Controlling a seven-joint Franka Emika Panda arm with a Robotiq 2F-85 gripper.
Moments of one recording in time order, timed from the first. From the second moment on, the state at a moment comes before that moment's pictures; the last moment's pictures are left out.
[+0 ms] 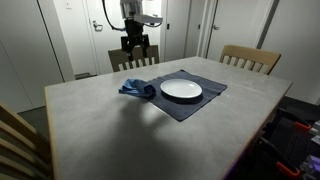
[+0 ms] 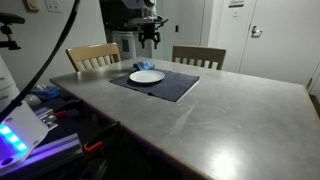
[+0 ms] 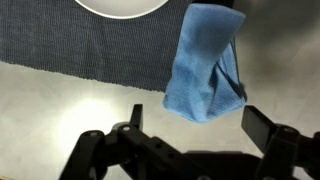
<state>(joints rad) 0.22 0.95 0.10 -1.00 -0.10 1.84 0.03</state>
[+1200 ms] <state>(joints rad) 0.23 1.04 0.09 -0.97 -0.06 1.79 0.09</state>
